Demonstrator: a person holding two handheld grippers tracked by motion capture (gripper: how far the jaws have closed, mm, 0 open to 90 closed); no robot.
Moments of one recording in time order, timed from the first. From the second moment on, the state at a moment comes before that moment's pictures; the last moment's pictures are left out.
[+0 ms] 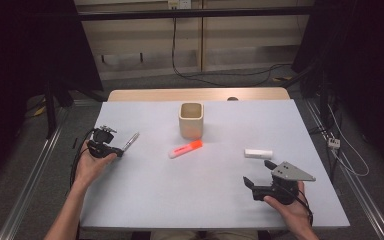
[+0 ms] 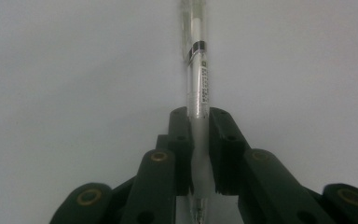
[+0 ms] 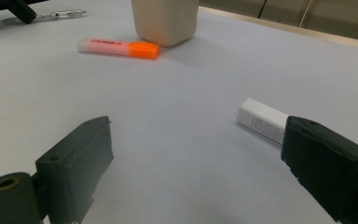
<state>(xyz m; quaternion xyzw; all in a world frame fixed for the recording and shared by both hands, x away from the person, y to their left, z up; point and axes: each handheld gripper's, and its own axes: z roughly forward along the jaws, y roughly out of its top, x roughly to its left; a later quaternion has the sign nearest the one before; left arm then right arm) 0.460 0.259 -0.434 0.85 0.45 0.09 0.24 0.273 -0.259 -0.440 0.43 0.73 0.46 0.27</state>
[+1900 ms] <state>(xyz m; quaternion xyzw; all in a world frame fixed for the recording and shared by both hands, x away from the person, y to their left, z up) 0.407 0.157 -0.368 0.90 0.27 0.04 0.34 0.287 -0.227 -0.428 0.38 0.75 0.44 0.30</state>
